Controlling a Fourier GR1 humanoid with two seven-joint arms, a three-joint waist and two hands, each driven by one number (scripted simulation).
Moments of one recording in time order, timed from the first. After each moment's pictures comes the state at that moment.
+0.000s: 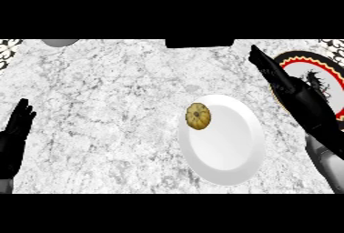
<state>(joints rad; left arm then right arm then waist) 0.03 0.54 -0.03 -1.40 0.29 0.22 -0.14 -0.38 -0.51 0.25 -1.63 -0.15 0.11 -0.22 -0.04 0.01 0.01</state>
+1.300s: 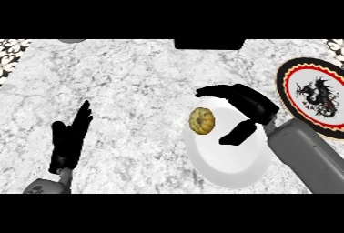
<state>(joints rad) -0.07 0.34 -0.24 -1.42 0.18 0.33 0.16 -0.58 -0.48 0.53 -1.32 0.21 0.20 -0.11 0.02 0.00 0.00</state>
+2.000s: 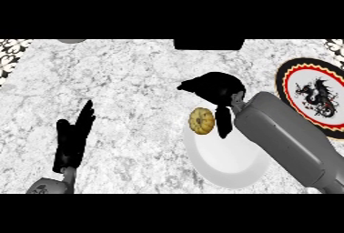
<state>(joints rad) -0.07 0.31 -0.24 -1.43 0.16 0.33 0.19 -0.88 -0.39 0.67 -1.22 0.41 0.57 0.24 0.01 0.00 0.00</state>
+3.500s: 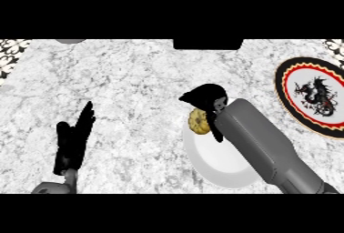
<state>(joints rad) -0.04 0.22 -0.15 -1.46 0.05 0.27 0.21 -0.83 -0.17 0.54 -0.96 0.80 0.73 0.14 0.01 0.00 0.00</state>
